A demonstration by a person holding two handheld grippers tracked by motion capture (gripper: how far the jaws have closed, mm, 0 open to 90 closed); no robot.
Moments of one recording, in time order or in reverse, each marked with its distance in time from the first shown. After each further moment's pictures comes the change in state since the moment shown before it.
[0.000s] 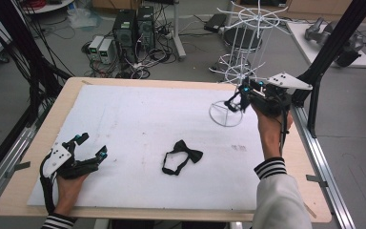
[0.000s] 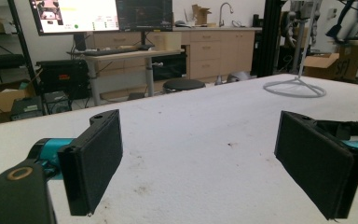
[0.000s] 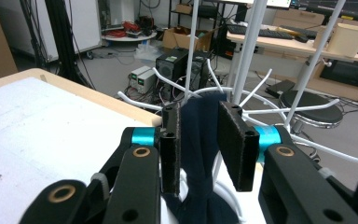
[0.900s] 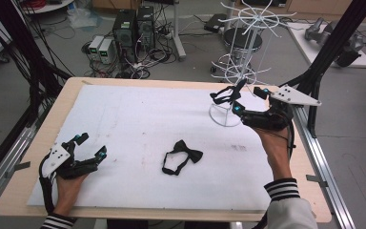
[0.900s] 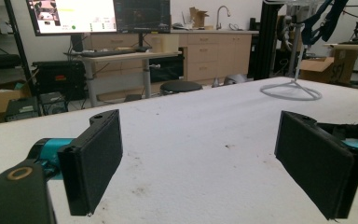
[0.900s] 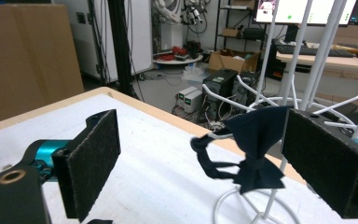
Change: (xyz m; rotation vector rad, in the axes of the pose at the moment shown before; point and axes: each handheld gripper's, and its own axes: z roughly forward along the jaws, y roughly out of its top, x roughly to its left) left arm 0.002 0.000 -0.001 -0.012 -0.013 -0.017; right arm 0.020 -0.013 -0.032 -0.107 0.217 0.036
